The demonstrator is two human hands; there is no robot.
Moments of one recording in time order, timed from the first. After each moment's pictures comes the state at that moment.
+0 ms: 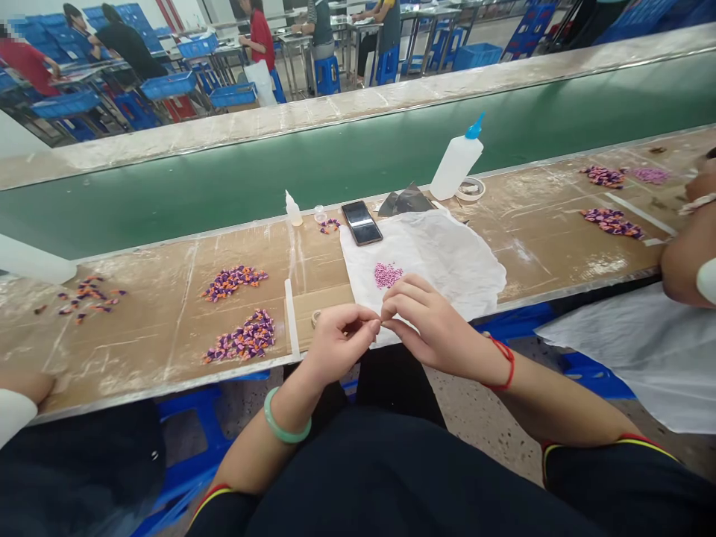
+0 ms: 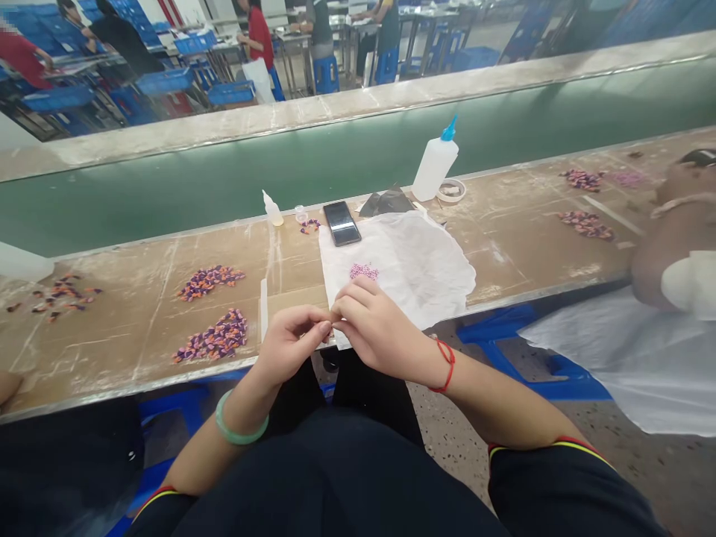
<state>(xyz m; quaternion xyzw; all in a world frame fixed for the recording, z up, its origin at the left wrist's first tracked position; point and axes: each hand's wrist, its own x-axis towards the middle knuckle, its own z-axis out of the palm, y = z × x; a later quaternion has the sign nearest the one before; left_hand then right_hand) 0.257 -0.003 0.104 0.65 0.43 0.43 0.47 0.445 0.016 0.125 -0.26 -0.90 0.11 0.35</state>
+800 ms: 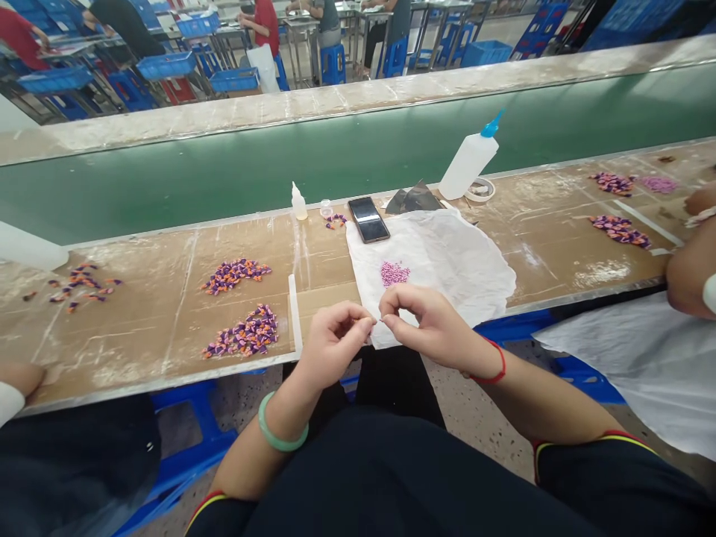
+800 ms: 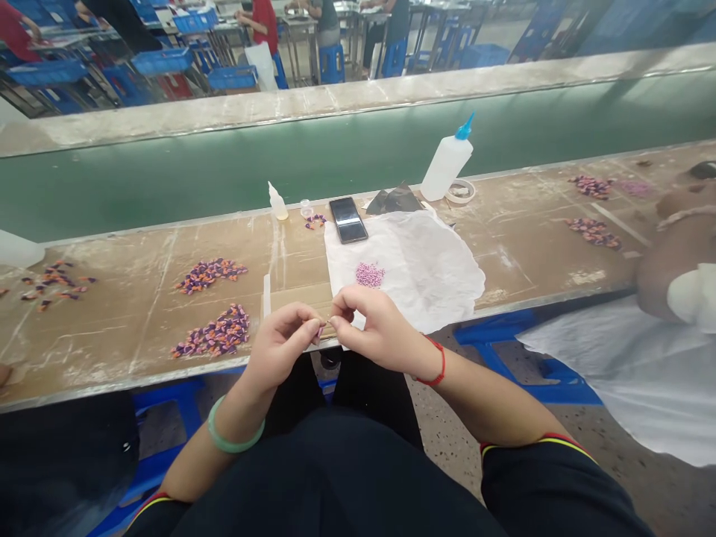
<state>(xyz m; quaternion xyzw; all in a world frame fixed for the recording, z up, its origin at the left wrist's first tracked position) 0.241 -0.009 0.109 0.57 0.44 0.46 0.52 0.428 0.022 0.122 -0.32 -0.80 0.36 0.35</state>
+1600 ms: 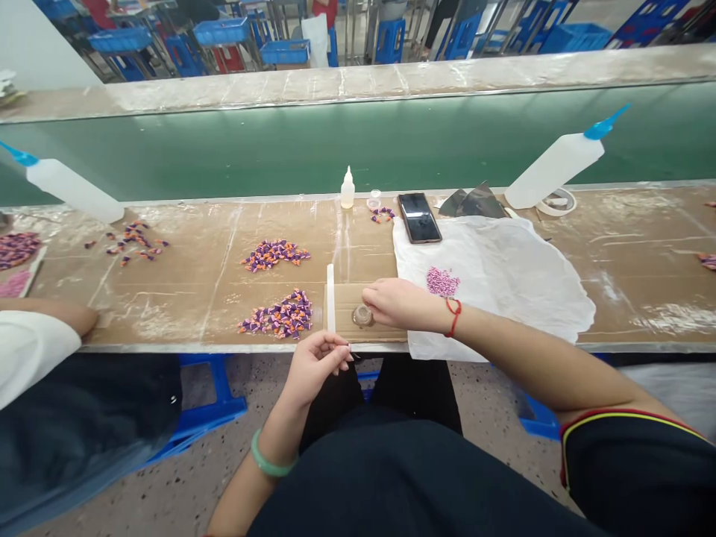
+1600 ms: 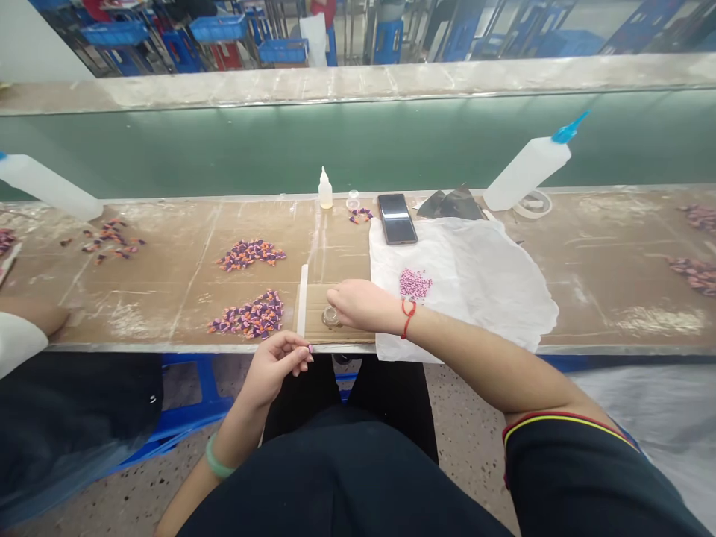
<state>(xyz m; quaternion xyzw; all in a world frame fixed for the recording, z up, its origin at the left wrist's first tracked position) 0.167 -0.055 0.038 0.35 0.56 0.48 0.57 0.343 0.098 0.070 -0.21 -0.97 0.11 -0.04</state>
